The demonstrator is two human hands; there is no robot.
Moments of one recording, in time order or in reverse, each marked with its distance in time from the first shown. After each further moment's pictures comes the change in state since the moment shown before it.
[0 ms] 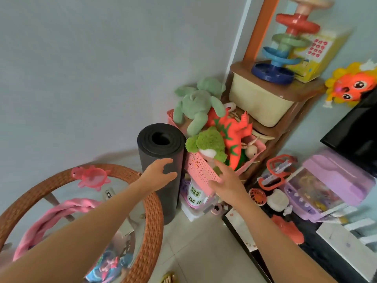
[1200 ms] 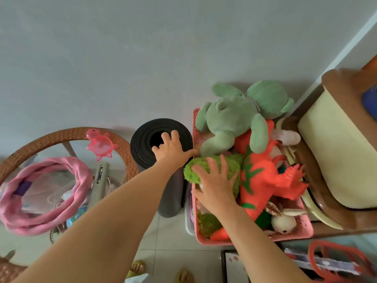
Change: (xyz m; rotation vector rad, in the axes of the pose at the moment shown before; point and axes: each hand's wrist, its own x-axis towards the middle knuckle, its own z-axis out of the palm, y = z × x) left_hand 0.213 0.042 0.053 0.301 0.460 -0.622; right_hand 0.218 0.058 -0.016 -0.825 -0.373 -0.563
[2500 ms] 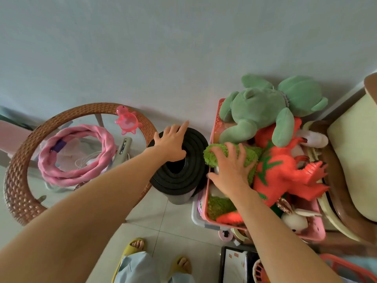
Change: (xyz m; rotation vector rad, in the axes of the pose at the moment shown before) left_hand -0.051 -0.054 -0.022 0.107 -0.069 0.155; right_hand -0.002 0.002 -0.002 0.020 -0.007 -0.025
